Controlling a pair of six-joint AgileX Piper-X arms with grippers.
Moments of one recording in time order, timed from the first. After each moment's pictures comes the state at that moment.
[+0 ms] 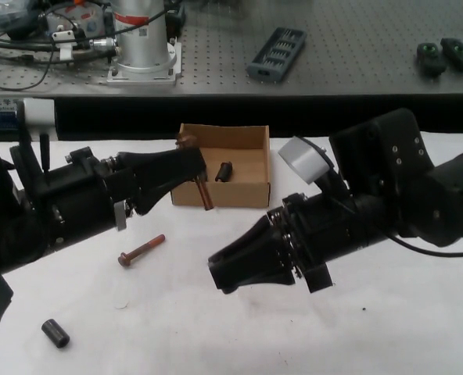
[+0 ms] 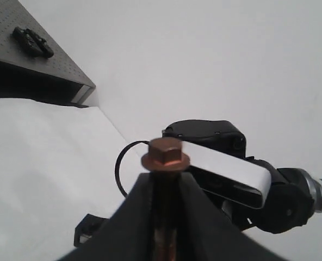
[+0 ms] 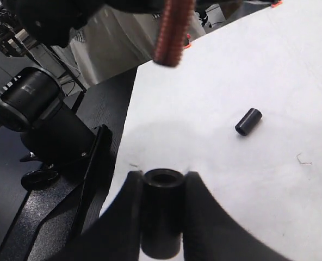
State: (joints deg) left arm -19.5 82.5 -28.3 -55.0 43.9 -49.3; right arm 36.4 97.0 -52.6 6.3 -66.7 -12.4
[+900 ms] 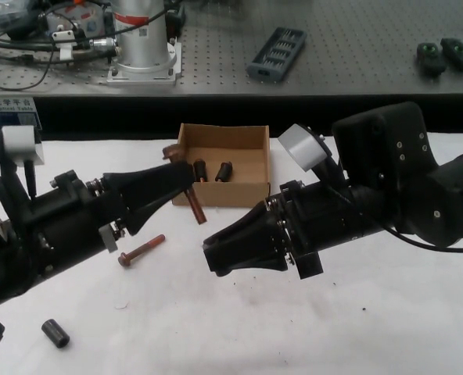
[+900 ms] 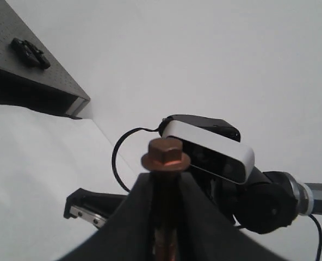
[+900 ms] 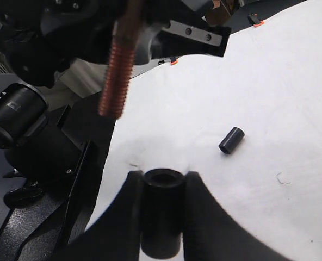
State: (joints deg) left arm -19.8 82.5 -22.3 -65.4 40.0 -53.9; right arm 36.4 97.0 -52.6 0.0 -65.0 -7.4
